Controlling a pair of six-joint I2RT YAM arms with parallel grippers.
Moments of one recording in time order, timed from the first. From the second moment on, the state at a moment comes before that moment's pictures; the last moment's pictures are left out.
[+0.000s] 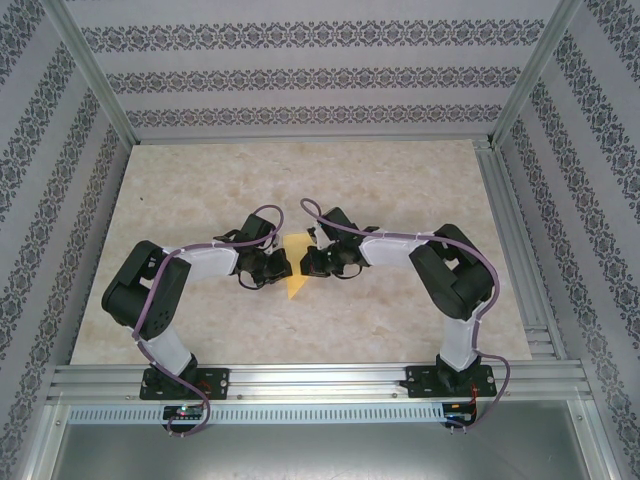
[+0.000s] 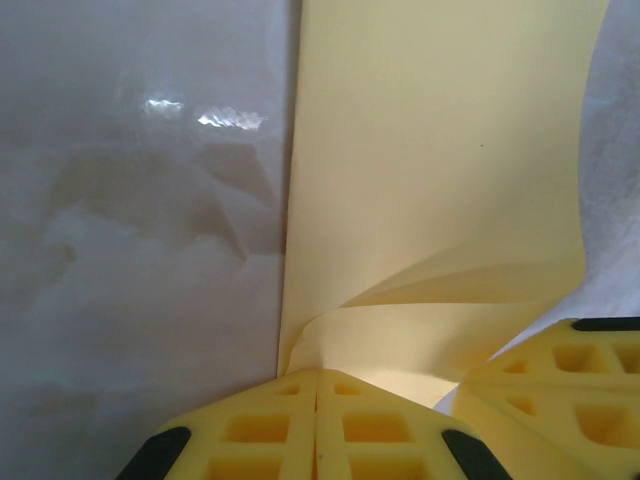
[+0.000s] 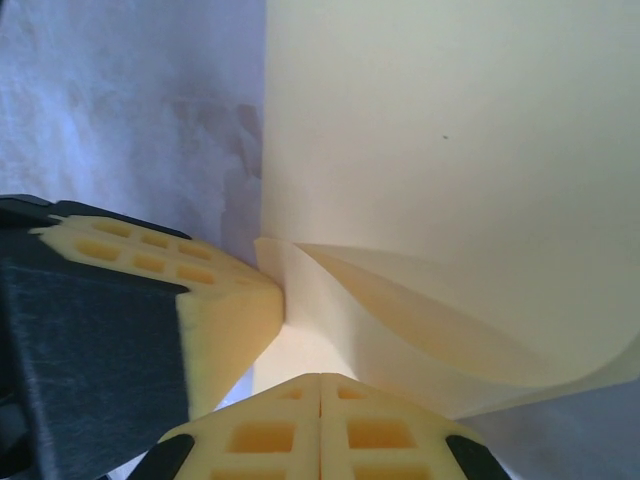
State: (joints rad) left arm -0.48 1.70 0.81 -0.23 0.42 -0.82; right arm 0.69 1.90 1.06 -0.18 -0.51 0.62
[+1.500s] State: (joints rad) left arm -0.57 1.61 0.75 -0.28 0.35 -0.84; right arm 0.71 1.94 1.06 -0.15 -0.50 0.76
